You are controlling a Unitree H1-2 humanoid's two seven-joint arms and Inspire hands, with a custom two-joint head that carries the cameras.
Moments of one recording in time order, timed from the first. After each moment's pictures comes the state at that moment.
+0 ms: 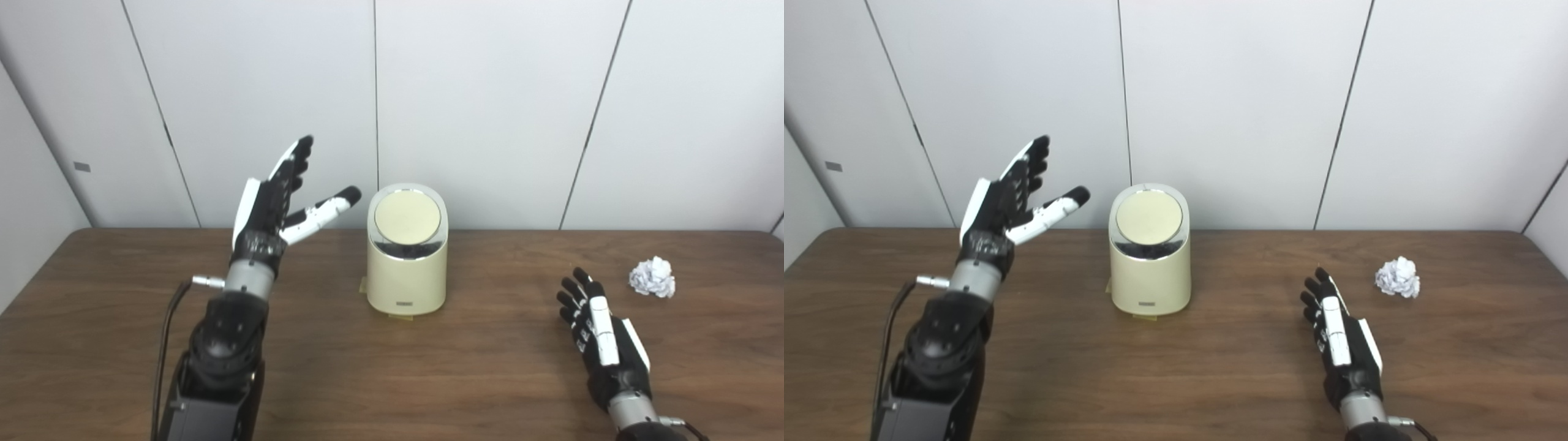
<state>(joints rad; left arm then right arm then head) -0.55 0.14 -0.03 -0.18 0.21 0.46 0.02 -0.12 -0.06 -0.10 -0.04 0.12 0.17 0.00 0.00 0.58</state>
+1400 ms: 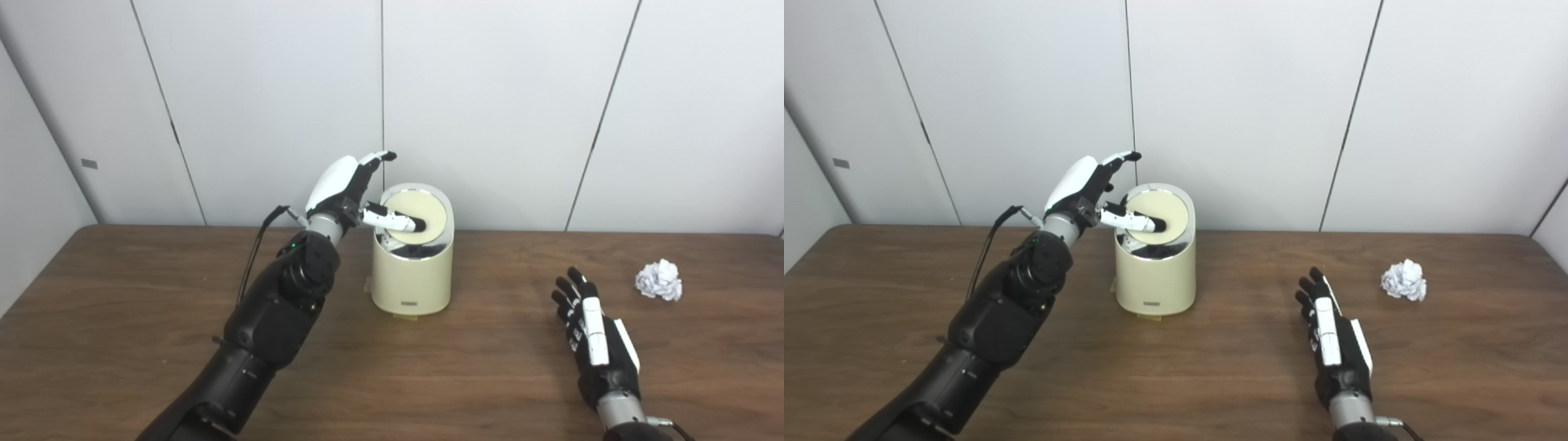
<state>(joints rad) -0.80 0.20 -0.36 0.41 0.54 0.22 -0.01 -0.12 -0.03 -0.09 -0.03 0.10 0.15 -0.03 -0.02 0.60</state>
